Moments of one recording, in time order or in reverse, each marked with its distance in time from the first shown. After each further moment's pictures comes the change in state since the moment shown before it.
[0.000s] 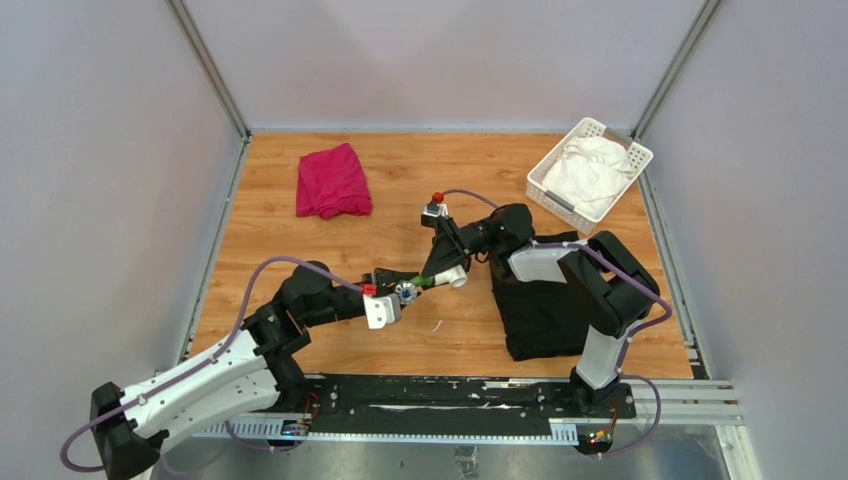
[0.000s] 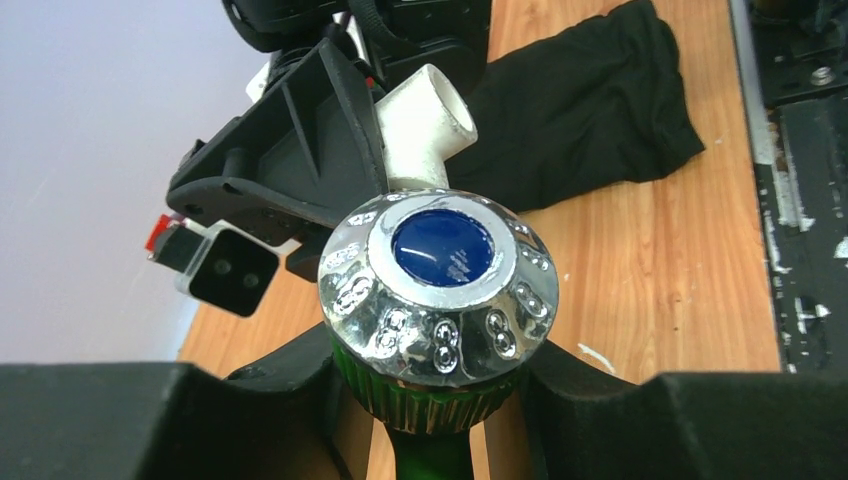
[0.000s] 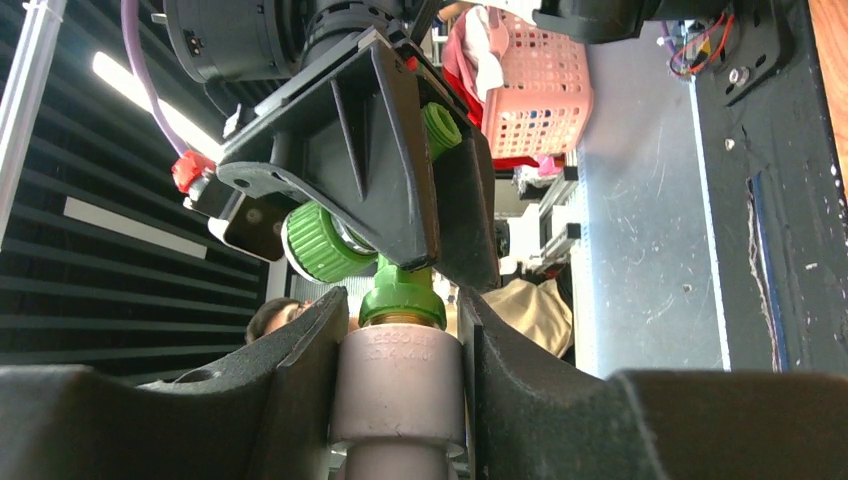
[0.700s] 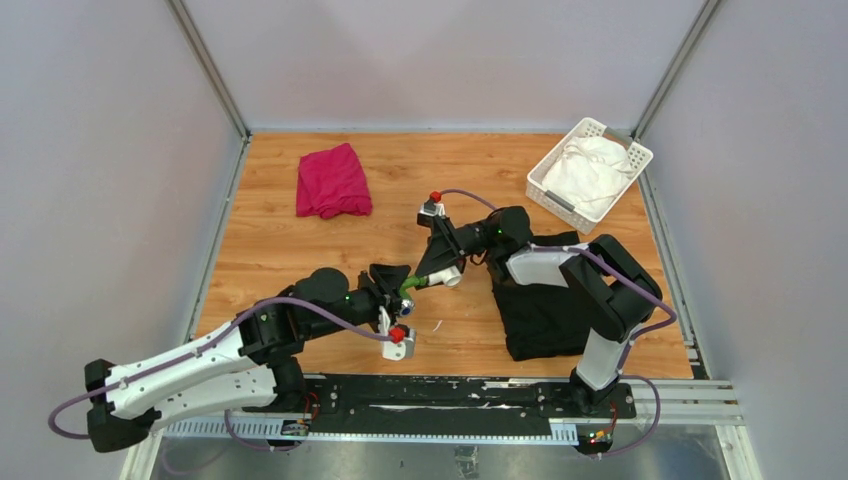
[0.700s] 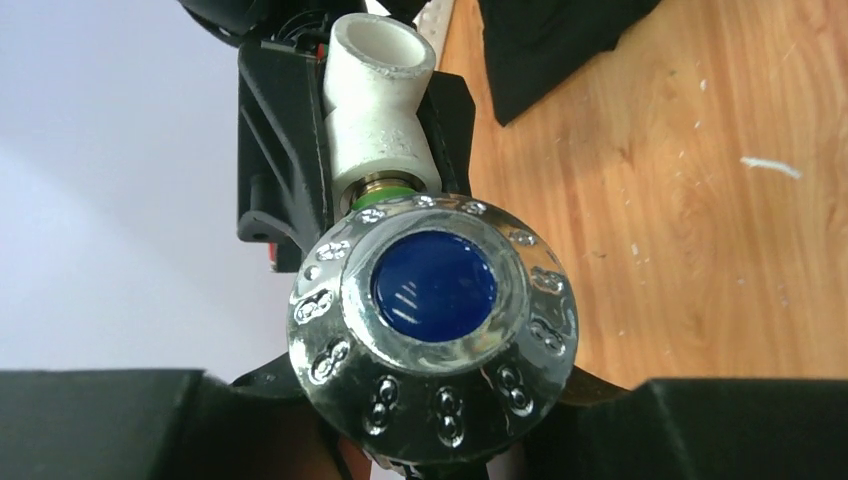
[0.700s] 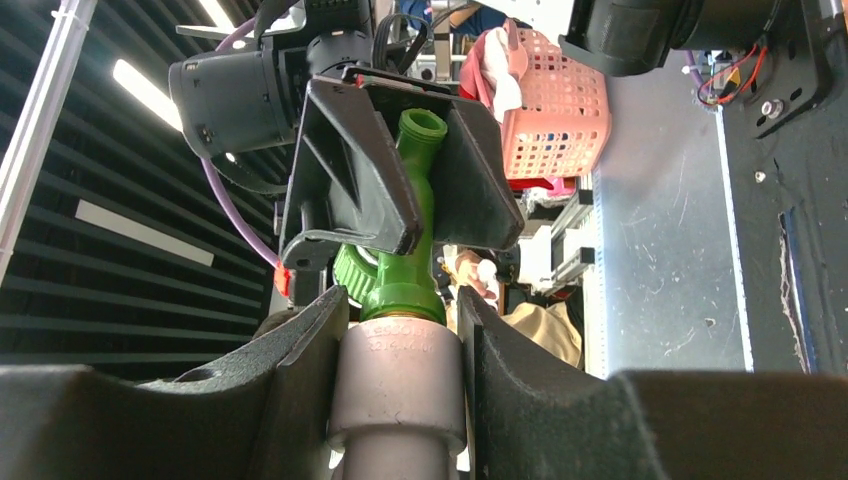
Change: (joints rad) left arm -0.183 0.019 0.184 -0.375 -0.354 0.568; right arm 0.037 -0.029 -0.003 -0.005 0.105 -0.001
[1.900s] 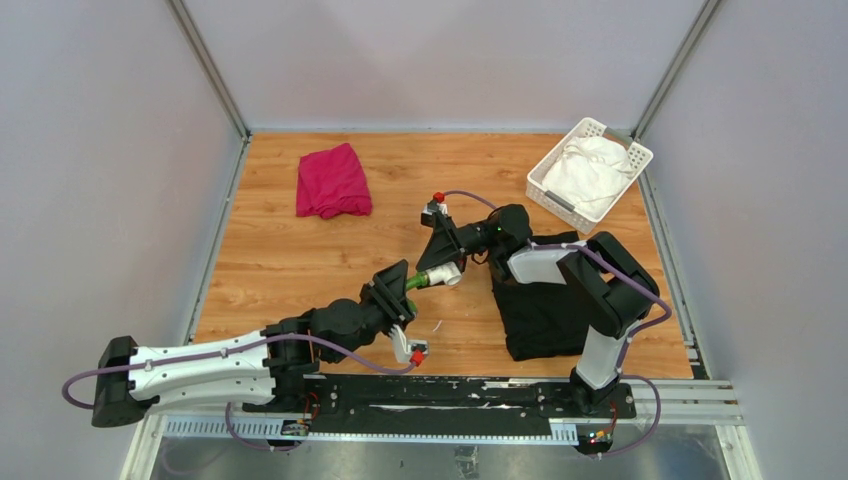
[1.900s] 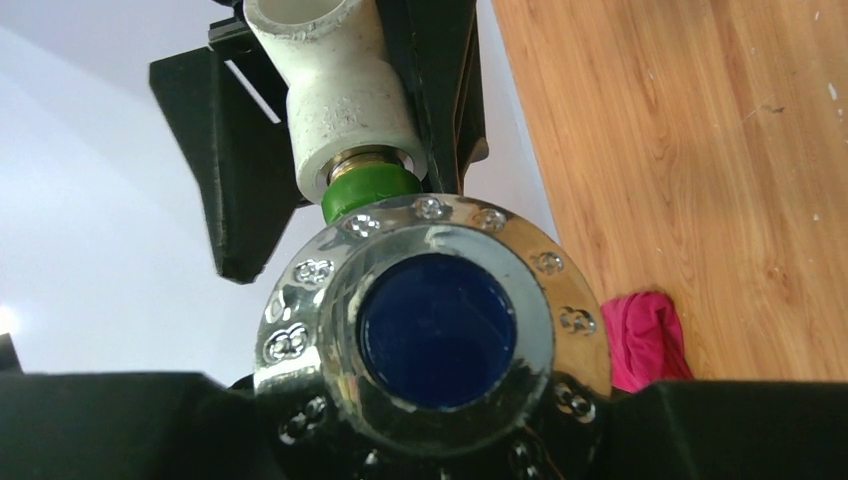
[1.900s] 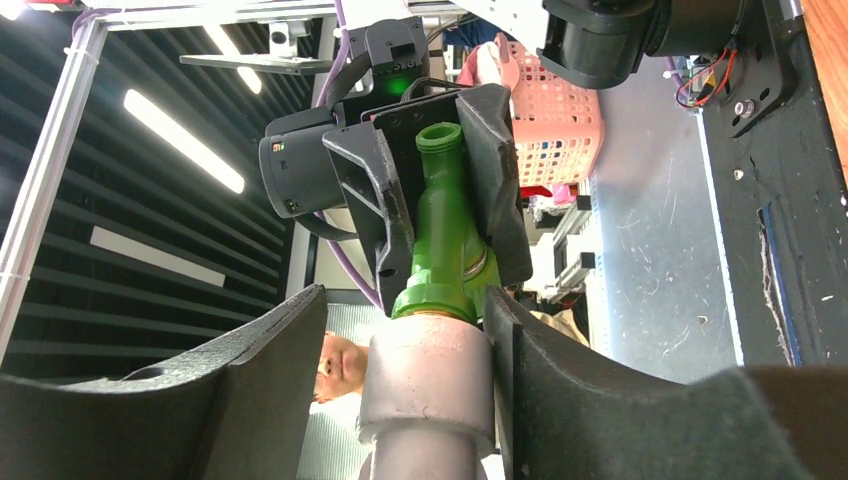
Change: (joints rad) left arm -0.206 0.036 -0.222 0.344 -0.518 0.454; right arm -0.024 0.023 -0.011 -0.032 -0.012 -0.018
